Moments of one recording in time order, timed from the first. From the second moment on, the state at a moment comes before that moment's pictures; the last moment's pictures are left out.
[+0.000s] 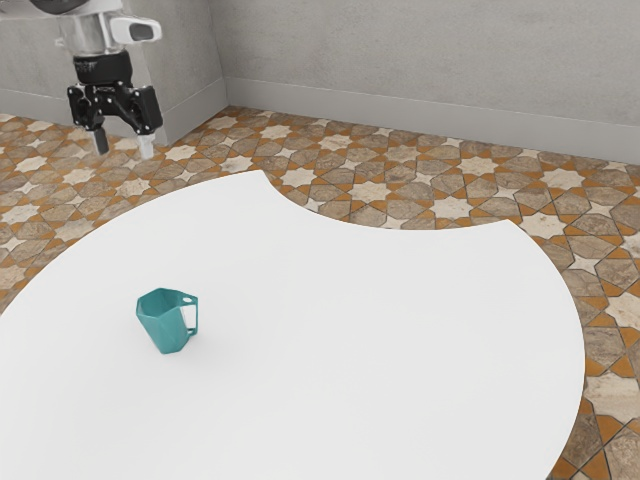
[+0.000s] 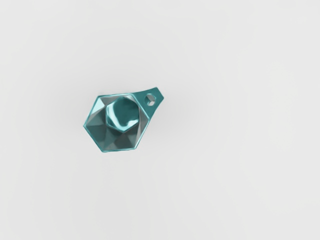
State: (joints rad) arm 0.08 0.10 0.10 -1.37 -0.04 1.32 0.09
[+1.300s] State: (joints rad) arm -0.07 0.13 -0.06 -2.02 0.13 2.08 0.47
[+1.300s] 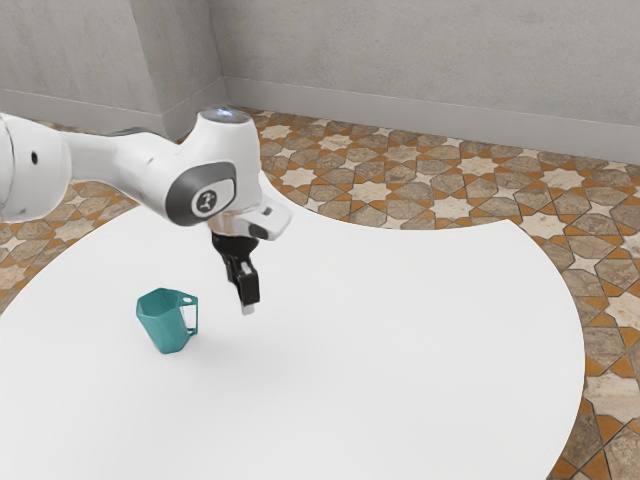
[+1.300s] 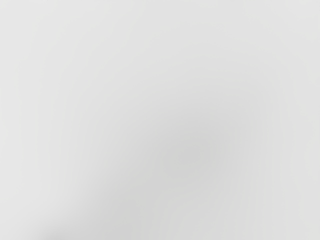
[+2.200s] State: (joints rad) arm -0.04 0.41 -0.05 -1.88 0.20 2.09 0.47
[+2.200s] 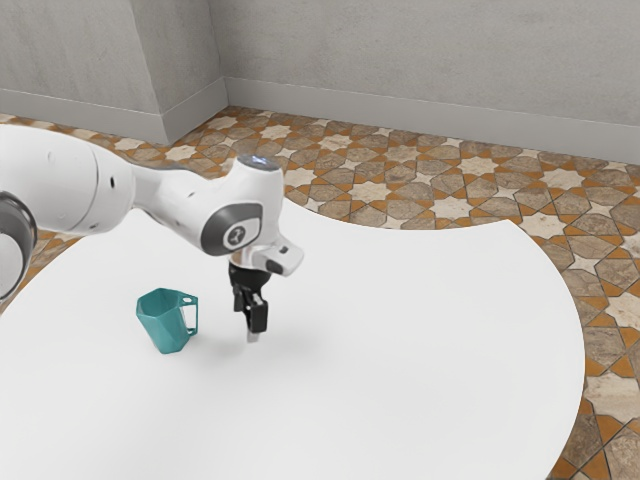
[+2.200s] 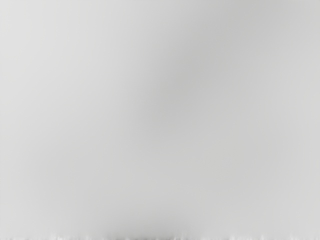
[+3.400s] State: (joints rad) arm 0.18 0.40 -0.15 -1.89 0.27 2.11 0.72
